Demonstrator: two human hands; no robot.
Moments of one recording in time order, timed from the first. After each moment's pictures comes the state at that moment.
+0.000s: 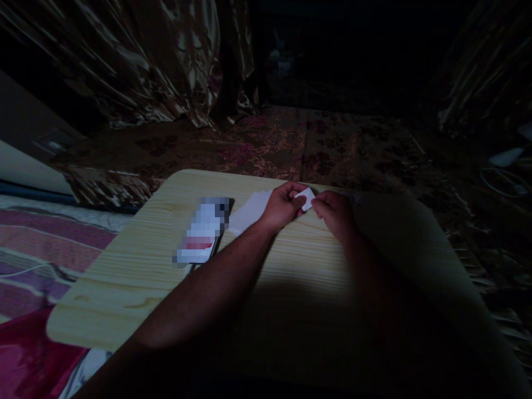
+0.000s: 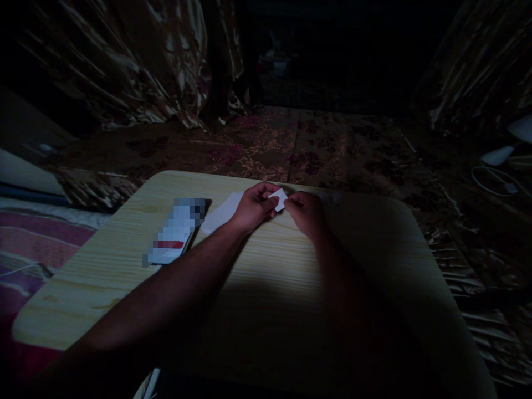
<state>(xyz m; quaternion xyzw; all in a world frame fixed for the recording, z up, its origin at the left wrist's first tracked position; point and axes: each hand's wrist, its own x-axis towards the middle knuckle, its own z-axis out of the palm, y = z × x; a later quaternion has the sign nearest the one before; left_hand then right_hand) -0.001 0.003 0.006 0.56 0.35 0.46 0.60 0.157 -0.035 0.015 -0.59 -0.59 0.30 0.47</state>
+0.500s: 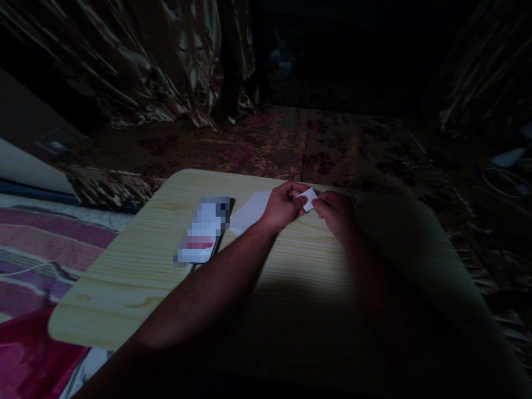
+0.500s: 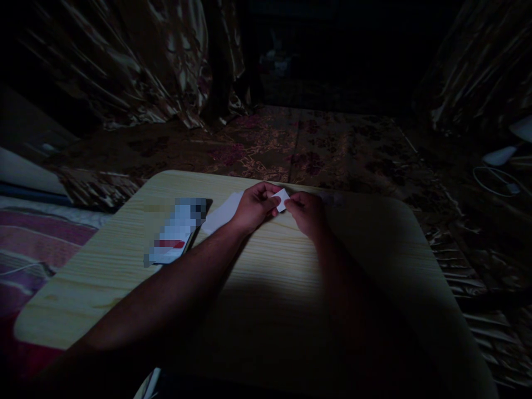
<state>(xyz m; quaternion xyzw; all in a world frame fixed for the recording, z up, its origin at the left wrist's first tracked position) -0.001 0.004 0.006 0.55 0.35 0.47 0.59 0.158 -0.037 0.017 -0.59 -0.59 0.31 0.46</state>
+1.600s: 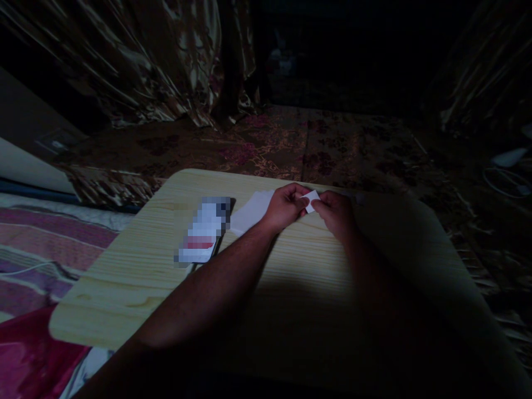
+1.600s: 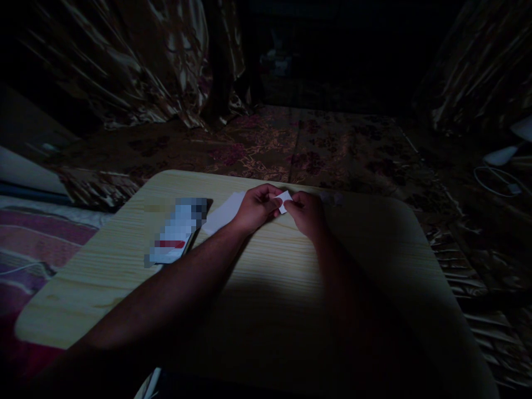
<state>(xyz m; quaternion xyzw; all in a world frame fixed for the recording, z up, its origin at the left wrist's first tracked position) 0.000 0.004 0.005 0.57 0.36 0.45 0.59 0.156 -0.034 0.012 -0.60 -0.60 0.26 0.46</state>
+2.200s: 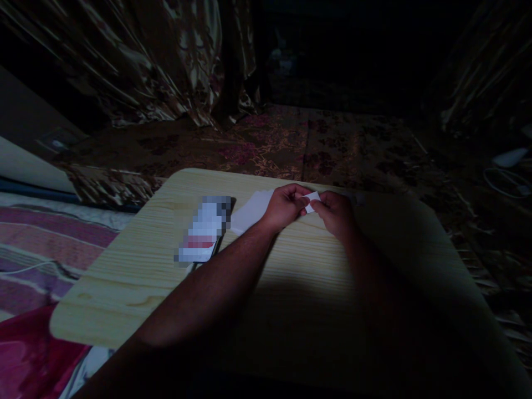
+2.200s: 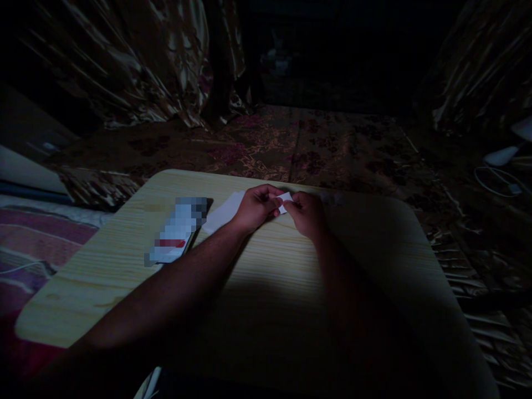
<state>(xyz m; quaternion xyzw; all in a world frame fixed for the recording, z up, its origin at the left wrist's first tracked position) 0.000 0.003 0.005 0.55 0.35 0.45 0.61 0.159 -0.033 0.006 -0.58 -0.63 0.25 0.46</state>
